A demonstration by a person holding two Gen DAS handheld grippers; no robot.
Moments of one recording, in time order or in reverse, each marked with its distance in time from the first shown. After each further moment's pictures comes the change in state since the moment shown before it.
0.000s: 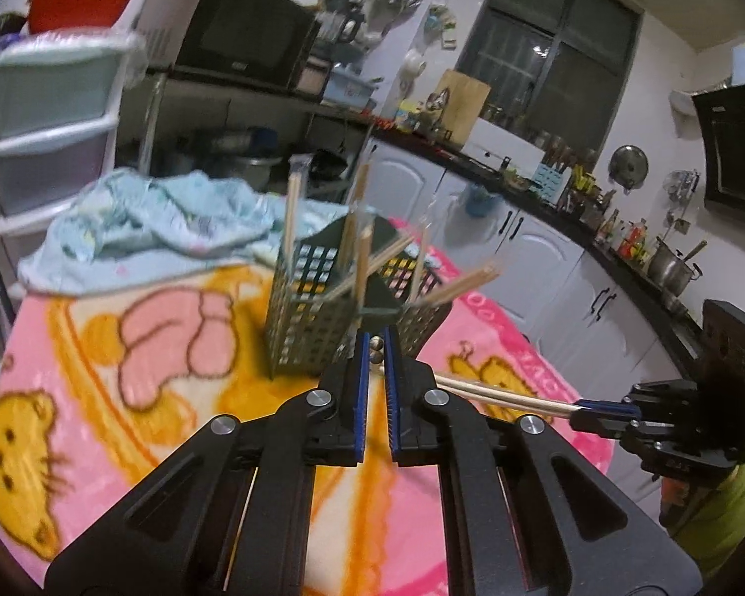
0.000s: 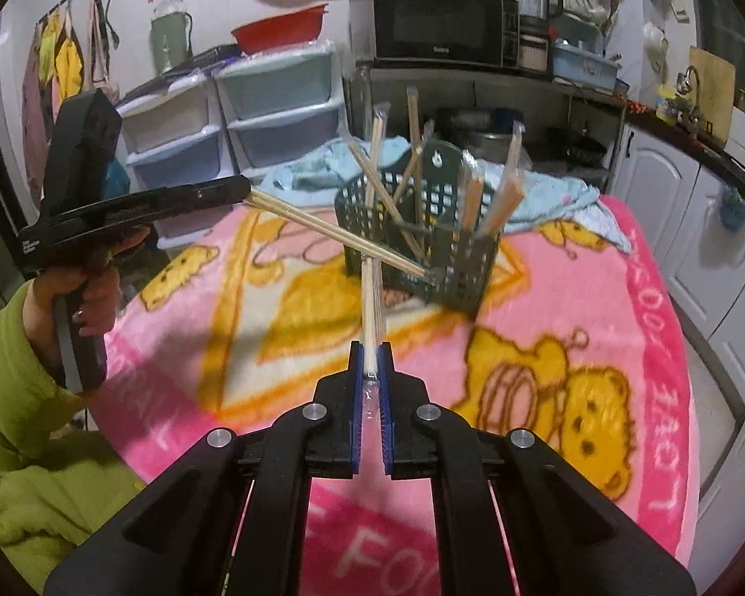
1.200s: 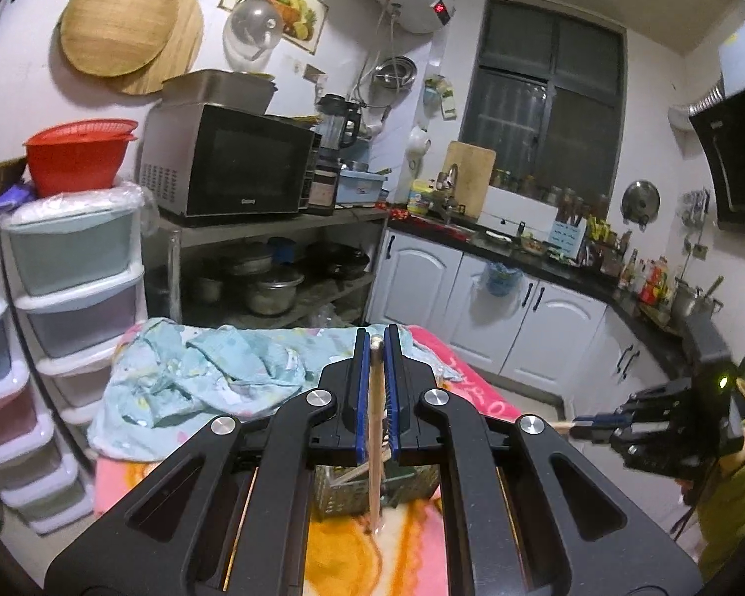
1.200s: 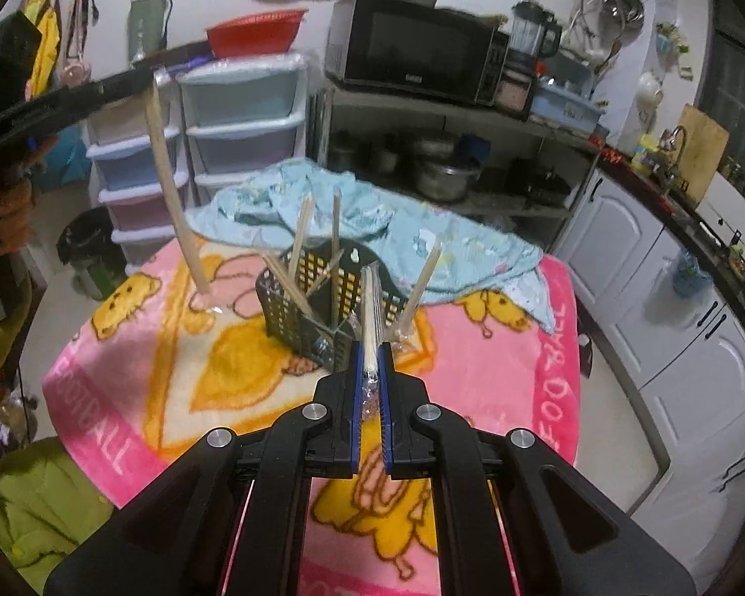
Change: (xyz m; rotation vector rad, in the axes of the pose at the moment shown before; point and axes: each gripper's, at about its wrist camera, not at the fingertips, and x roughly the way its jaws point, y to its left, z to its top) left arm -0.057 -0.026 0.136 0.094 -0.201 0.096; right arm -0.022 -0.040 0.116 -0.124 0.080 -0.151
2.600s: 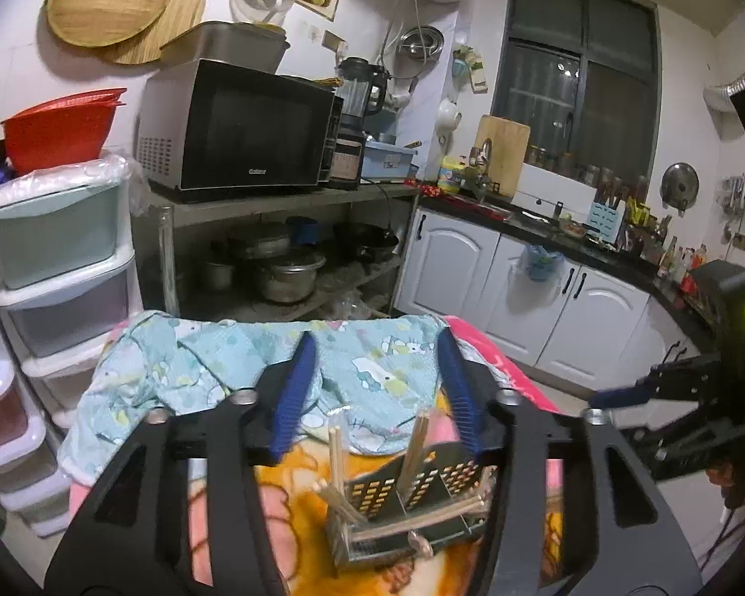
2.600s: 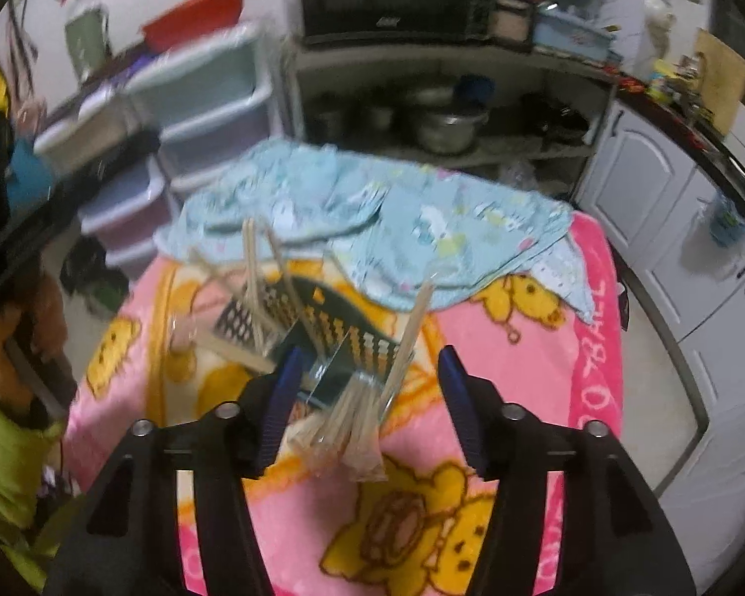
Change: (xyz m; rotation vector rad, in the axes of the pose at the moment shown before) left arm 0.116 0.018 -0.009 0.013 0.053 0.087; right arm 0.089 -0.059 0.071 0.175 0.118 0.089
